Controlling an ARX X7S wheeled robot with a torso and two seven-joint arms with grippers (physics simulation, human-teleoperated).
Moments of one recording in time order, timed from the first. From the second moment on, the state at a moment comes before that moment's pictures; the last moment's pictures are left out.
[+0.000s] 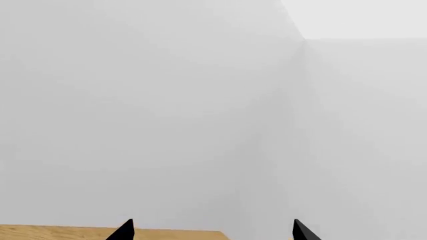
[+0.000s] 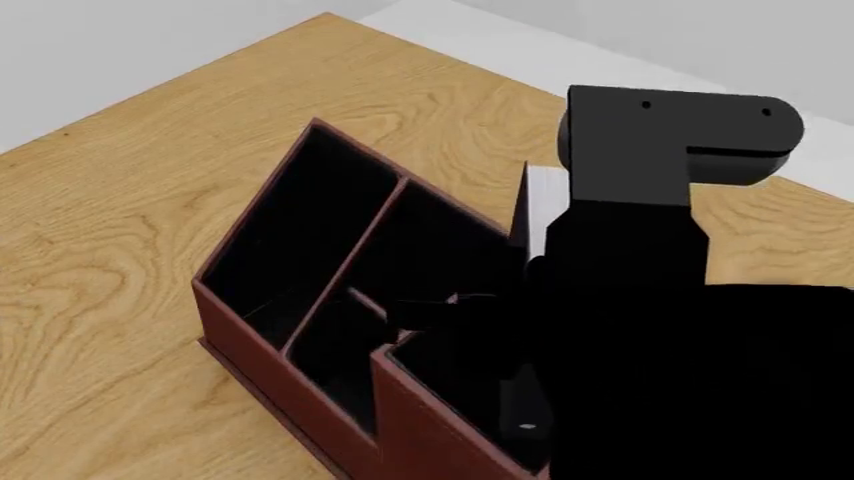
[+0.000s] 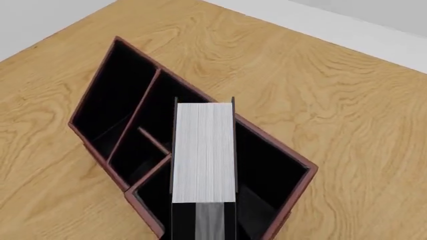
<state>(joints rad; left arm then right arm) -0.25 -0.47 -0.31 0.57 -0.93 -0.36 -0.46 1.46 0.77 -1.03 -0.36 2.32 0.56 1.47</state>
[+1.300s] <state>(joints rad) -0.25 -0.48 -0.29 0.58 -0.92 -0.35 -0.47 1.38 0.75 -1.11 -0.21 2.14 0.57 1.26</state>
